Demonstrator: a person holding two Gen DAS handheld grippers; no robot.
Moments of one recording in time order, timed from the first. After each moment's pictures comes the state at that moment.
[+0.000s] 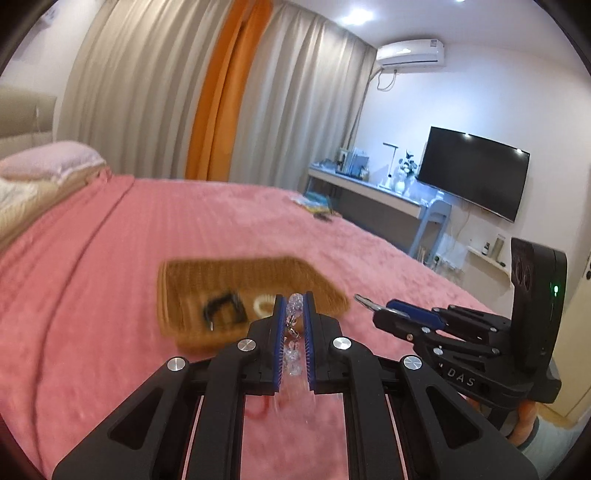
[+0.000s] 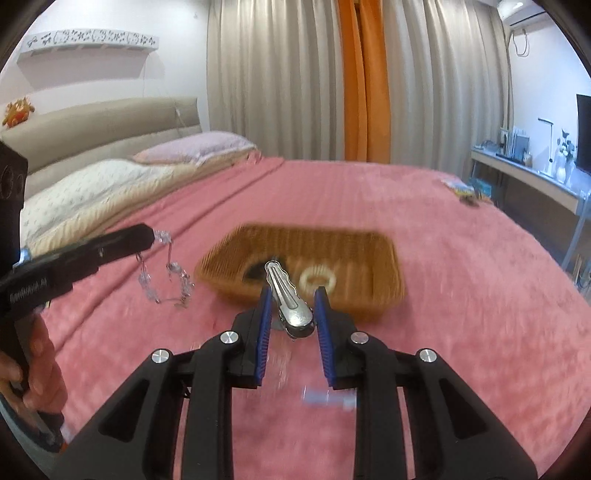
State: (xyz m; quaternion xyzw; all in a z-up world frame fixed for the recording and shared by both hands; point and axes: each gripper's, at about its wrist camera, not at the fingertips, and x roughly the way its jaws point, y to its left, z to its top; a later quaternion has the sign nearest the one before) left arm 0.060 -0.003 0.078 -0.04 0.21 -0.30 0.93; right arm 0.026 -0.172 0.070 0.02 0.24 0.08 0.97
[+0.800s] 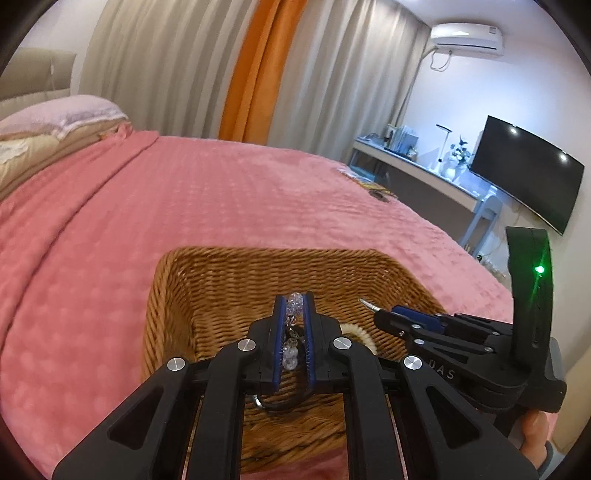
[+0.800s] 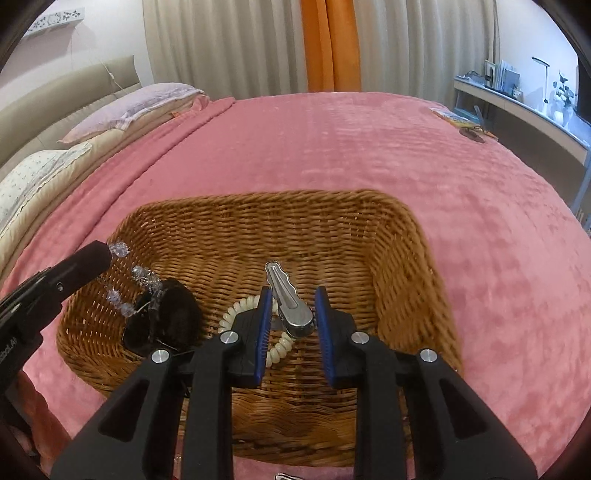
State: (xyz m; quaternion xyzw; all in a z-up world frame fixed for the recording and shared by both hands) left arm 0.223 -0.028 0.007 -0.07 0.29 -0.24 0.93; right arm 0.222 -0.190 -0.013 0.05 0.38 0.02 0.92
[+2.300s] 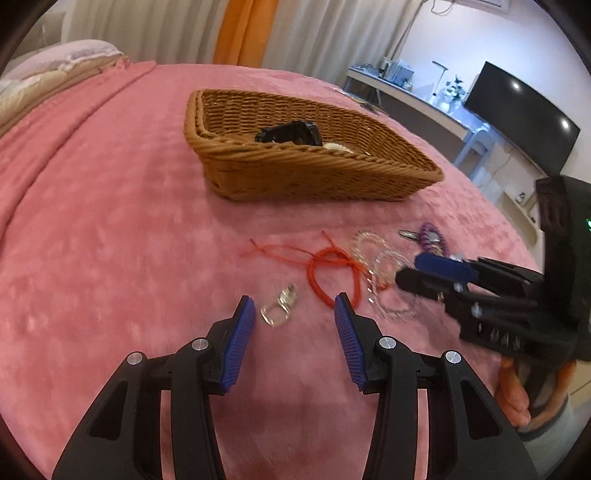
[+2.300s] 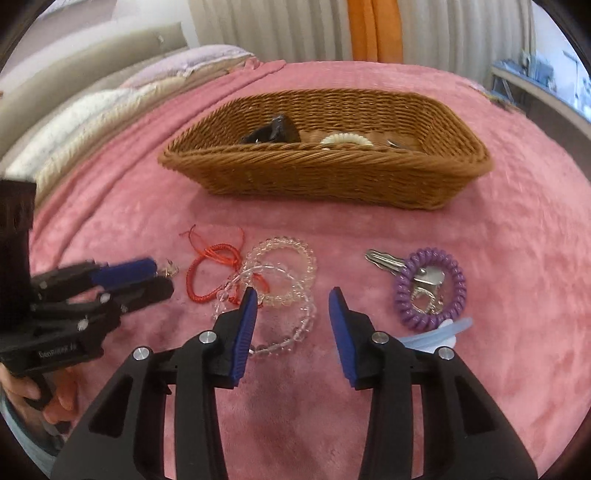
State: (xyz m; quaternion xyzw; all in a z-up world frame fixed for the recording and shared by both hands) left arm 0.114 0.016 -0.065 -0.02 0.42 -0.25 0.87; right arm 0.083 -0.145 -0.049 0.03 0.43 0.10 0.90
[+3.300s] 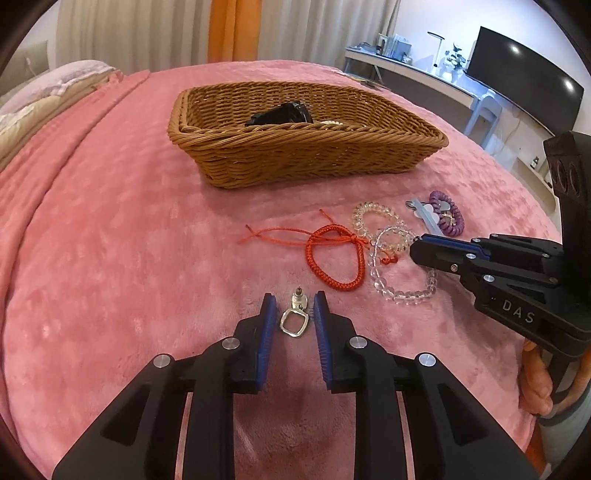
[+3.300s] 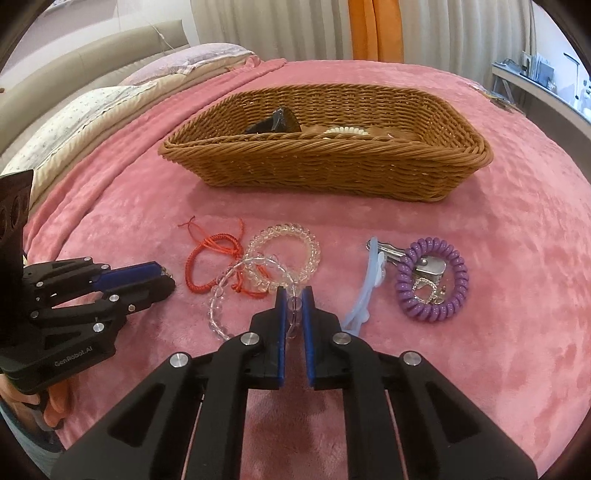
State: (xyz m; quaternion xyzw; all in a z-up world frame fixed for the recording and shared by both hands) left arm 0.100 -0.001 -0.066 0.04 0.42 -0.24 0.87; right arm 0.079 -0.150 -0.054 0.03 0.43 0.10 0.90
